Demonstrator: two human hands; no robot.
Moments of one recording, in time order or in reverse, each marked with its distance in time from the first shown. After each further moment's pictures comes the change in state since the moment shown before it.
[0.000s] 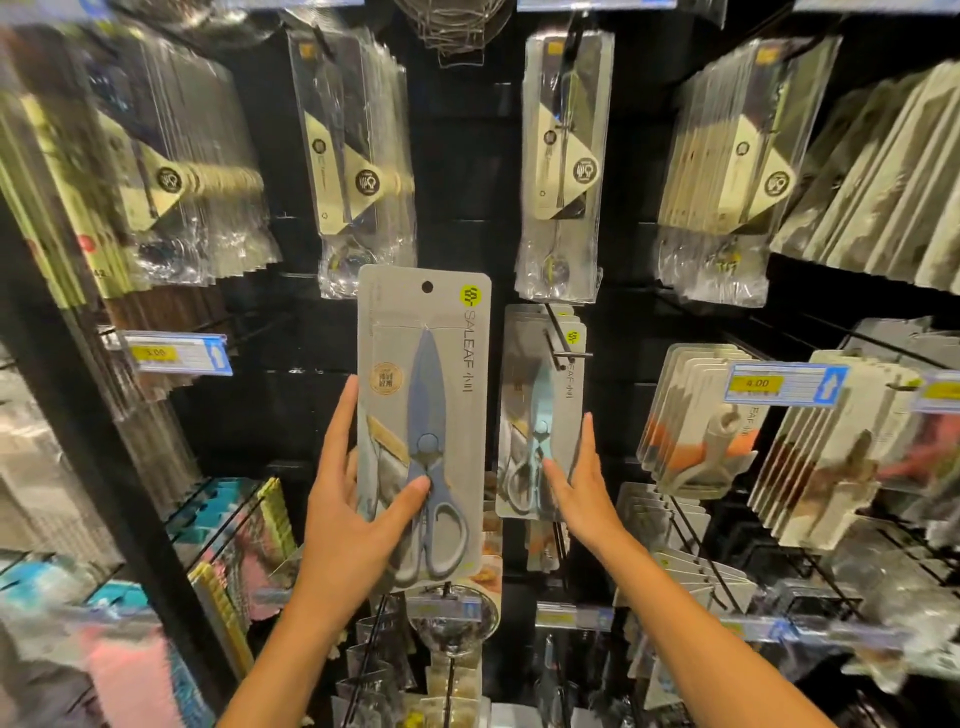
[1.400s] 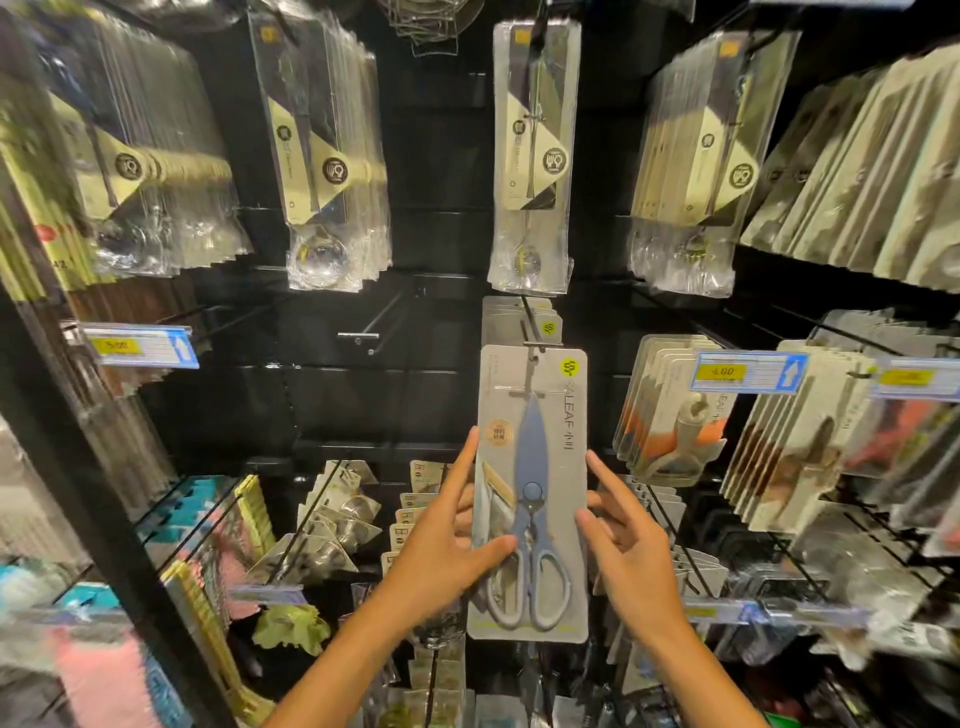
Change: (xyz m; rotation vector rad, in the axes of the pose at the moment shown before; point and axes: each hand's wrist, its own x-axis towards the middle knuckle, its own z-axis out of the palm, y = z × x) left_hand -0.017 -0.037 0.075 -0.054 -0.511 -0.256; right_hand -0.111 -0.030 -0.064 0.347 0.081 -0.096
